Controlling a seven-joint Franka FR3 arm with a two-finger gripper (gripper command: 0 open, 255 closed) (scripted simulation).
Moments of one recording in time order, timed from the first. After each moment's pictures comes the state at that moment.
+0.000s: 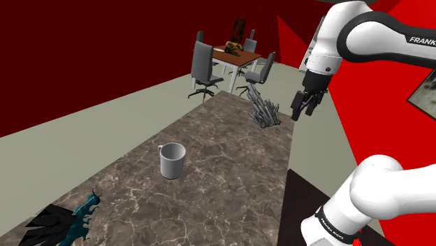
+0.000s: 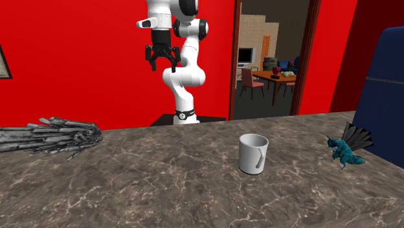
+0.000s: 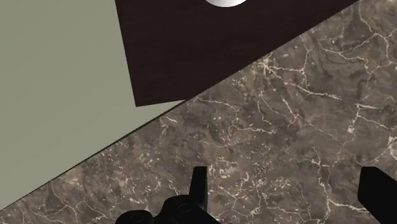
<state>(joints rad) -0.02 -0.83 0.02 -2.45 -0.02 1.54 0.12</state>
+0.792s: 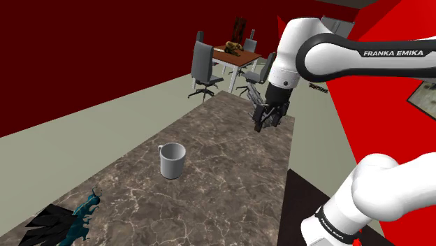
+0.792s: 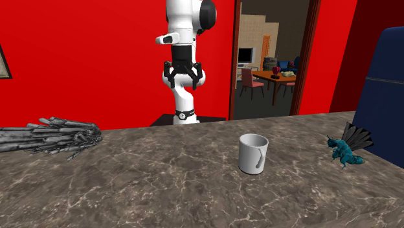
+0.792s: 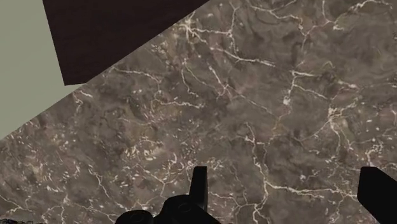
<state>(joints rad) 0.04 -0.61 0.18 -2.46 0.12 1.80 0.30</state>
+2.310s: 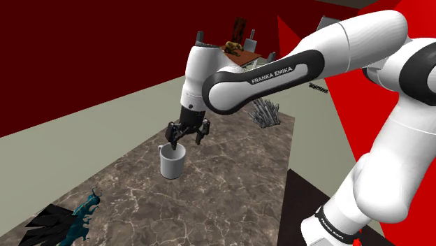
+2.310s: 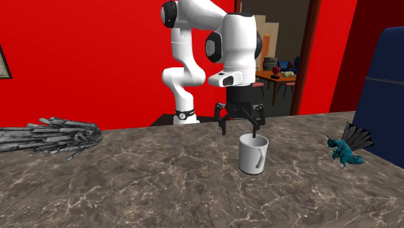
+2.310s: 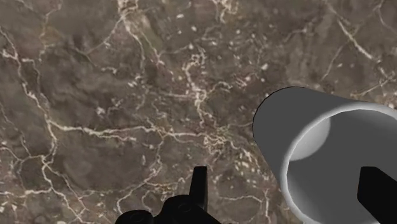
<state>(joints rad) 0.13 0.15 0.43 -2.02 -0.02 2.20 0.73</state>
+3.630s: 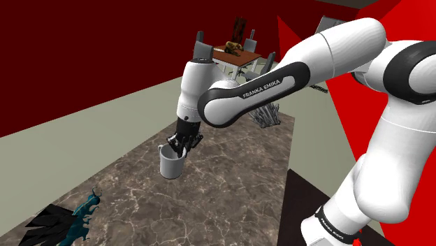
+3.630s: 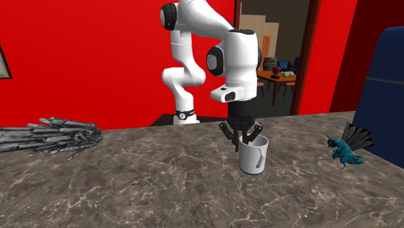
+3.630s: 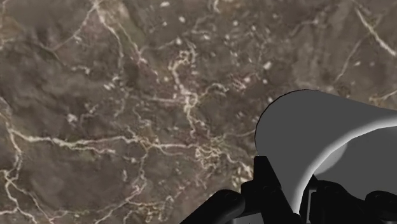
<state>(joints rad) 0.15 0.23 0.43 -2.03 -0.06 2.28 0.76</state>
